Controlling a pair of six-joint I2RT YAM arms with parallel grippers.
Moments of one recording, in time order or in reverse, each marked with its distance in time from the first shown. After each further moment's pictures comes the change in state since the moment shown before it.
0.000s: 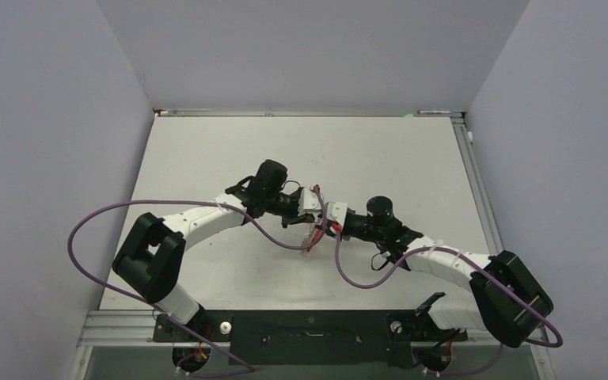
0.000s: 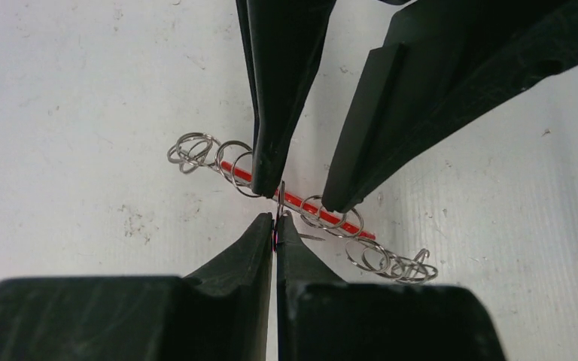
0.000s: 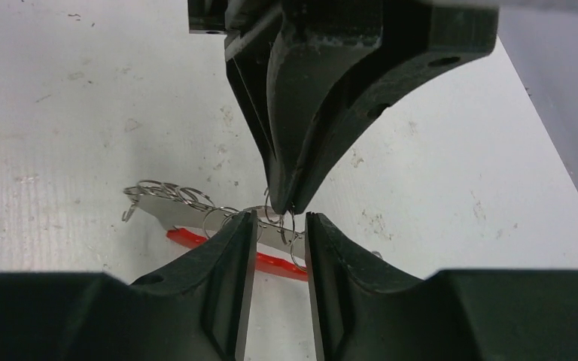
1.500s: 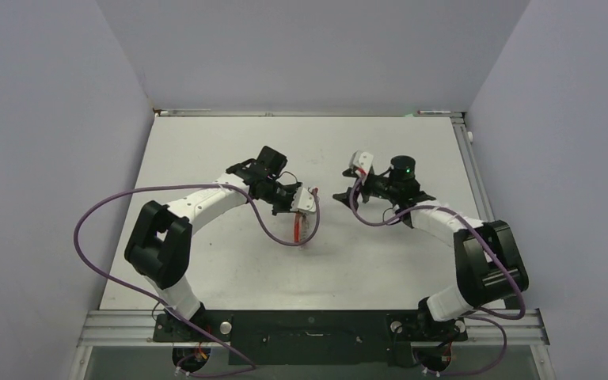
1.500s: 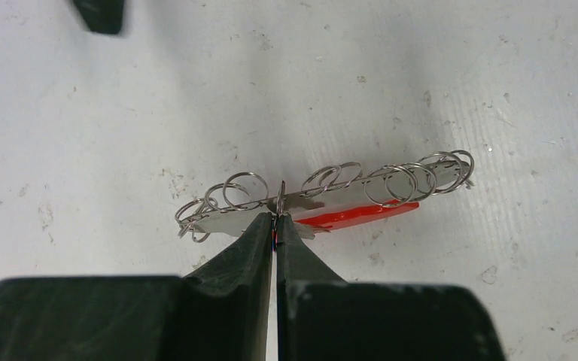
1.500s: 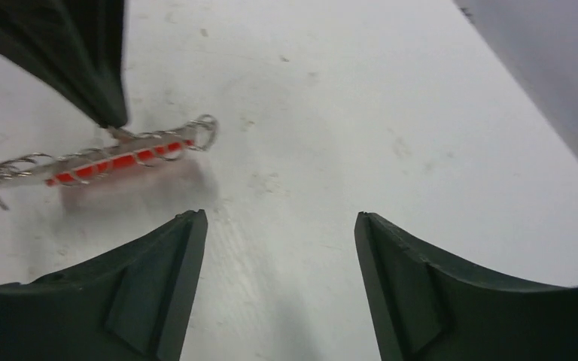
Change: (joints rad) left arm 0.067 0.111 0.207 -0.354 -0.035 0.418; right arm -0.322 0.258 0.217 0.012 -0.248 0.107
